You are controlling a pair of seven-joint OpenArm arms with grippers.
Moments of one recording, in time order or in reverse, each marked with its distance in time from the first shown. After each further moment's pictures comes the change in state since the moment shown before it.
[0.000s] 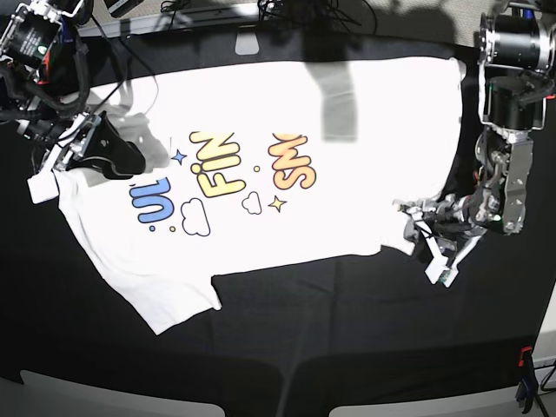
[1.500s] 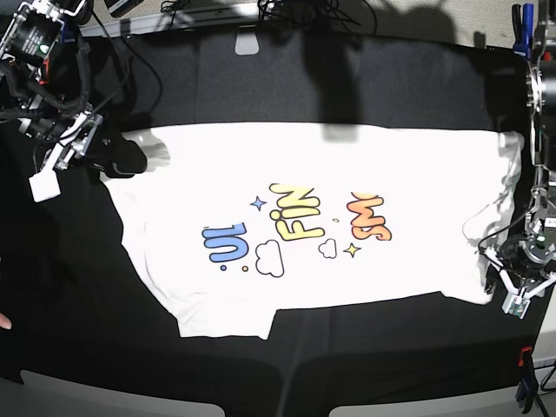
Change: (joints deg) left arm -12.5 -10.0 0.1 -22.9 27.2 7.8 -37.7; right arm 0.0 -0.3 0.0 0.0 -0.2 0.0 0.0
